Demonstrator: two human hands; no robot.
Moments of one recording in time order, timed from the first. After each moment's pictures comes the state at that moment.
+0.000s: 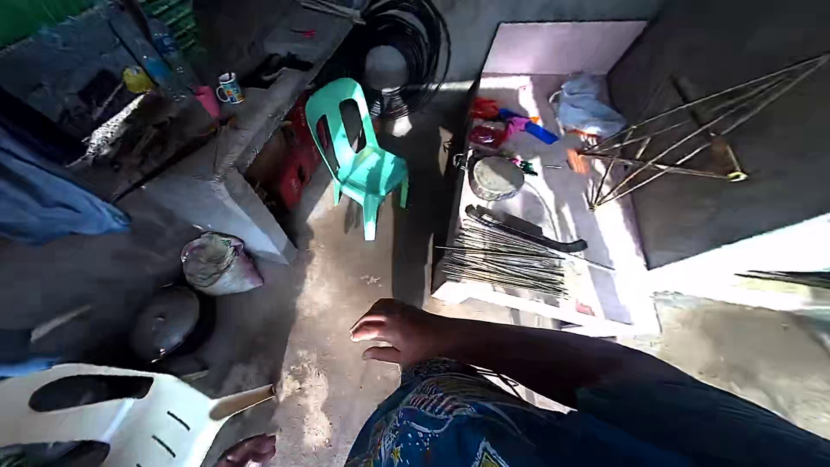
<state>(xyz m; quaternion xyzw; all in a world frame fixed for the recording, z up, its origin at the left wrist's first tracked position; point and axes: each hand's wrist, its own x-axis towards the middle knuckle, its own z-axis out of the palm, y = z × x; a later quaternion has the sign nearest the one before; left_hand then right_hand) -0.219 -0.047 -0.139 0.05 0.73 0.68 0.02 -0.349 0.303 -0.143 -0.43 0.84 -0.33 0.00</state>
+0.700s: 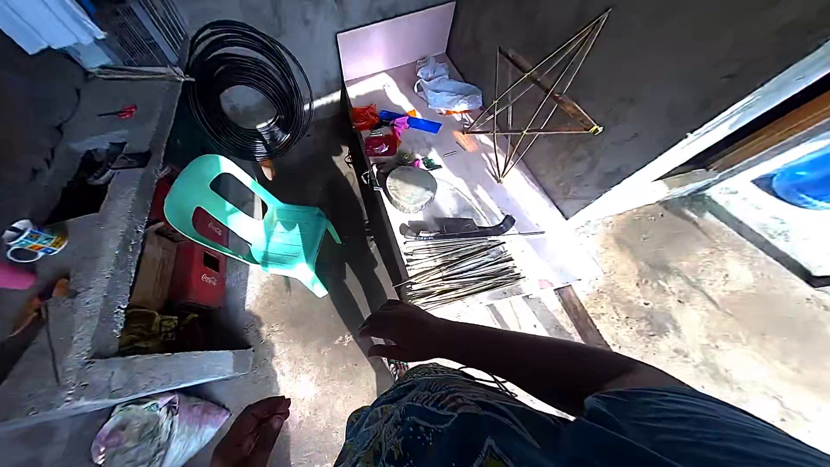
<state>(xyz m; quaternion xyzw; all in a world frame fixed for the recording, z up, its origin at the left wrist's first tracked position) -0.629 0.179 -0.108 0.22 0.76 0.57 0.22 -0.546 0.509 -0.158 -0.18 0.93 -0.32 -0.07</state>
